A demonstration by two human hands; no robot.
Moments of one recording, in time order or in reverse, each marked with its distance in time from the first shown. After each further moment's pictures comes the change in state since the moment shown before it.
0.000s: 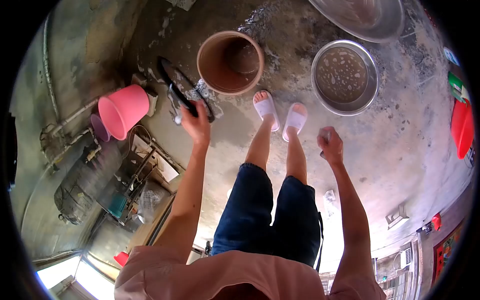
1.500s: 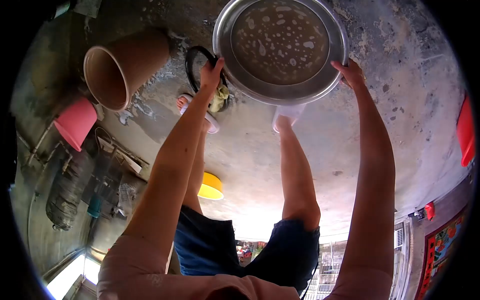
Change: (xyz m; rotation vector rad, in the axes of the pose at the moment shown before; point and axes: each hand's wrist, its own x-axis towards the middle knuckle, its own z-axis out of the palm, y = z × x) left_hand -0.169 -0.054 0.451 -0.054 -0.559 -0.425; right_hand 0.338 0.349 -0.155 -0.057 -0.133 0.231
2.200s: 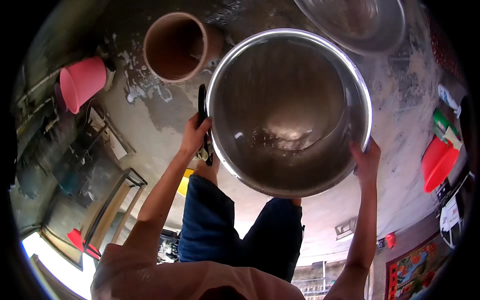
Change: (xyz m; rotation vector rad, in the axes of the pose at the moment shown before) left_hand -0.192 0.092 -0.278 -0.211 -0.139 -0.265; right_hand -0.328 -0.260 -0.068 0.156 0.027 -0.172
